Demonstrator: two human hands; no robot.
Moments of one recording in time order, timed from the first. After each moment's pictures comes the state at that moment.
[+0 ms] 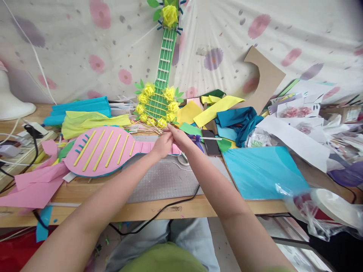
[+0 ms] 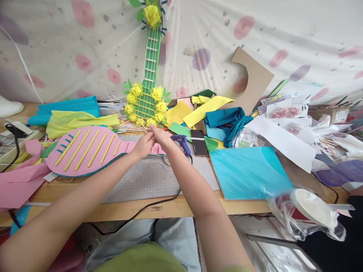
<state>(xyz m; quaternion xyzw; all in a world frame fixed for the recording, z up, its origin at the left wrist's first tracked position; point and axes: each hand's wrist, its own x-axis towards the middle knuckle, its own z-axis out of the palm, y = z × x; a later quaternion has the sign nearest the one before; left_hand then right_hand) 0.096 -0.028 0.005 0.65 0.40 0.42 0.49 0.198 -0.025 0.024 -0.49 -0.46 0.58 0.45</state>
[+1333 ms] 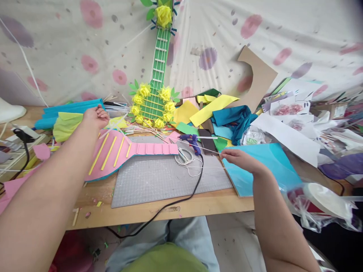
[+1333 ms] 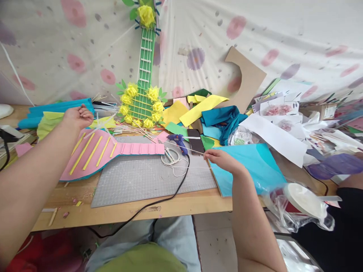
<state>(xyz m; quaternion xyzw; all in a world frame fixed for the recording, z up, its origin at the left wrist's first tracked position) -0.076 0.090 0.068 0.15 0.34 0.64 0.67 0.392 -0.146 0.027 -0.68 -0.63 0.33 0.19</state>
